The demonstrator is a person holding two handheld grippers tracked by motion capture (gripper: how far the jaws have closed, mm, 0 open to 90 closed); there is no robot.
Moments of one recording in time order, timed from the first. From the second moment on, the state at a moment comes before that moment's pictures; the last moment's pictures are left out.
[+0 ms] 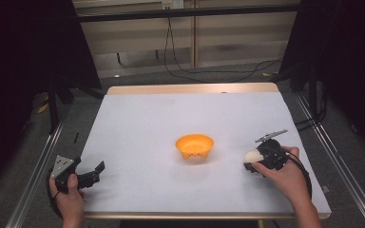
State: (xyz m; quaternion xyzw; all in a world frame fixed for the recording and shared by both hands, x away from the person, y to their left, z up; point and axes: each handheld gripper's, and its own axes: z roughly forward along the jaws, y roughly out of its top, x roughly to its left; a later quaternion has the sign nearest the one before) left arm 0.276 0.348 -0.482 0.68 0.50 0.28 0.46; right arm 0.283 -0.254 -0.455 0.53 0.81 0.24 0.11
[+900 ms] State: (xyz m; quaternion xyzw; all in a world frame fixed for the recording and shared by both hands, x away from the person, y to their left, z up) left arm 0.276 0.348 -0.483 0.68 0.50 0.28 0.46; right arm 0.287 -0.252 -0.457 0.54 0.80 0.23 0.09
